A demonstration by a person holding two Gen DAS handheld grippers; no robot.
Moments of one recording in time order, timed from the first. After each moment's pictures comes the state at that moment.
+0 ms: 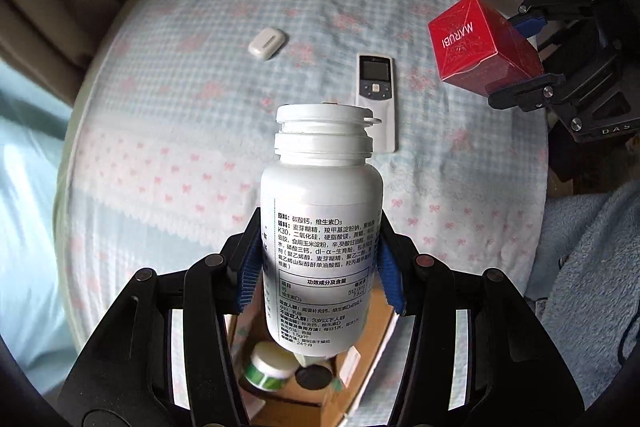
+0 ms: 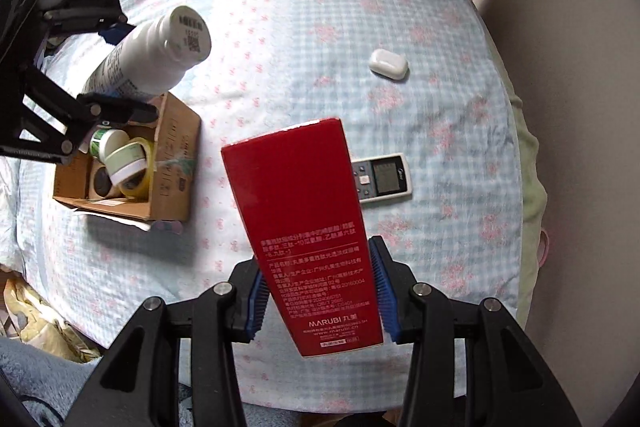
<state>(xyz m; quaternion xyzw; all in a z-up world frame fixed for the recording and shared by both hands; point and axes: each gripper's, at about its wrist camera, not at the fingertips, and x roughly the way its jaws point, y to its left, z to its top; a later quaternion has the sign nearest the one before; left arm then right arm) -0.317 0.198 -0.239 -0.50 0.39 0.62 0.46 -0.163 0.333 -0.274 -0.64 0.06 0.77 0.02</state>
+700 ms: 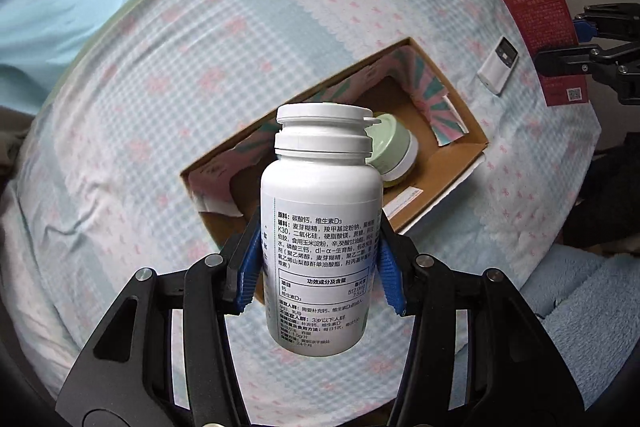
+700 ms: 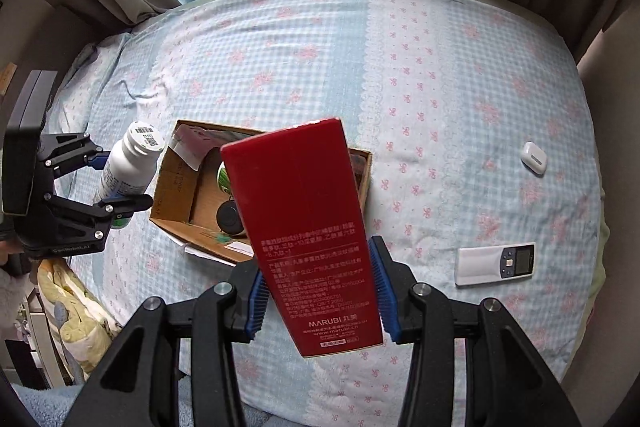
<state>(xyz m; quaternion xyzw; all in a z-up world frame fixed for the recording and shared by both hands) -0.293 -0.084 -0.271 -0.61 0.18 0.74 0.23 -0.258 0.149 -0.242 -0.62 0.06 0.78 -0.10</state>
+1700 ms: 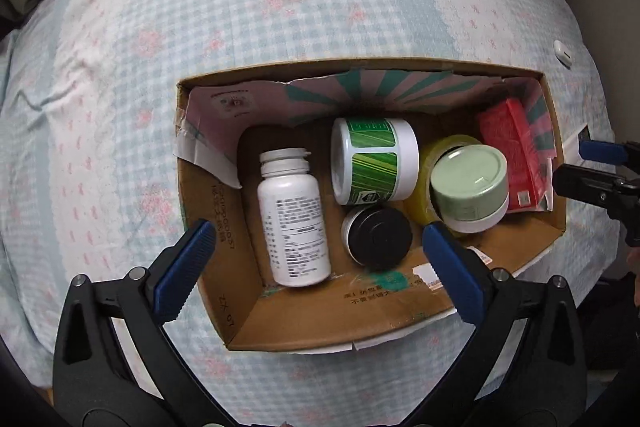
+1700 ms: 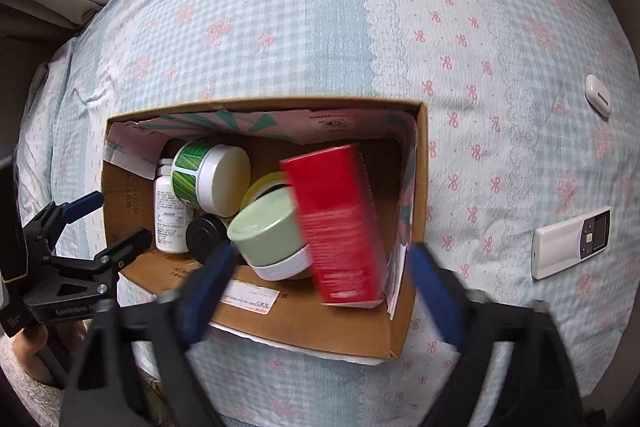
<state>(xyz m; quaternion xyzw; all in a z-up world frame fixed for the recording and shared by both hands) -0.319 -0.120 -0.380 -0.66 0.03 0.75 0.09 -0.306 0.119 -0.366 -0.68 0.12 0.72 -0.06</state>
